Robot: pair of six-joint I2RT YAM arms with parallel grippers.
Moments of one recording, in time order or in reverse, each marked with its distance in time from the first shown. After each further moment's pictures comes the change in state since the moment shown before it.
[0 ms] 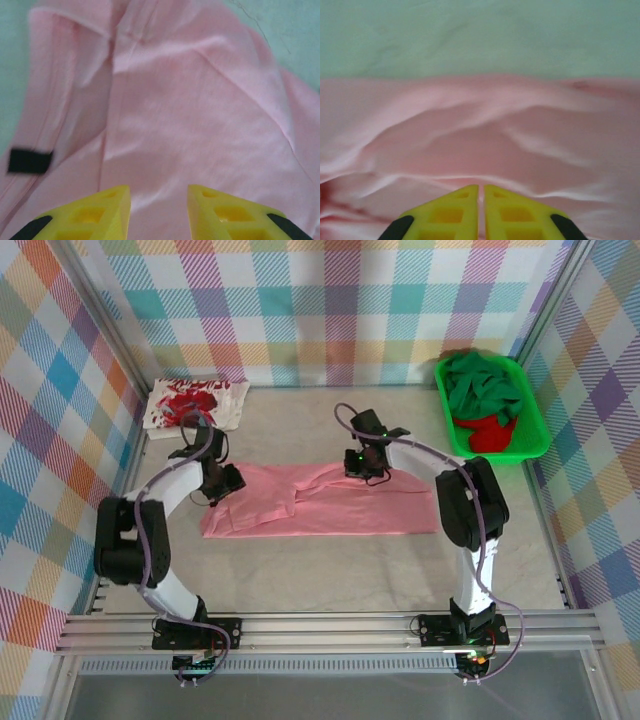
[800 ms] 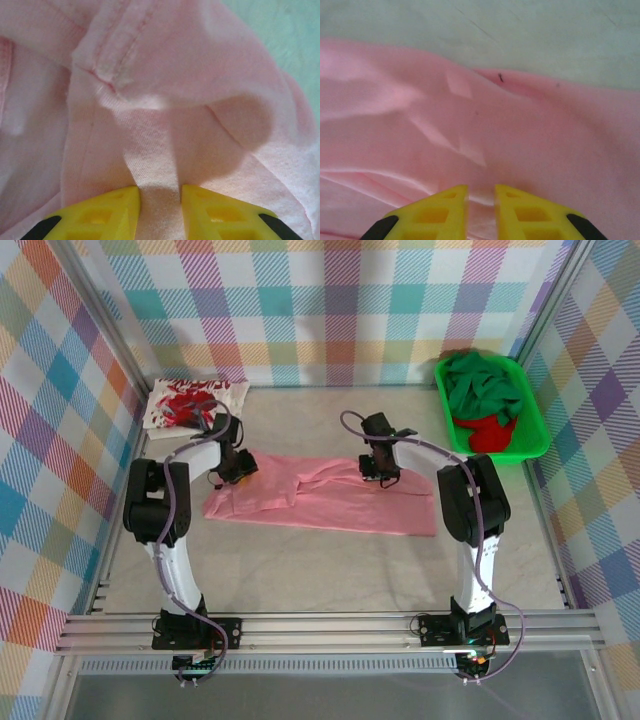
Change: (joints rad) left arm -0.022 0.322 0.259 0.084 0.027 -0.029; right arm -0.041 0.022 -0.044 -0.029 0.132 -0.146
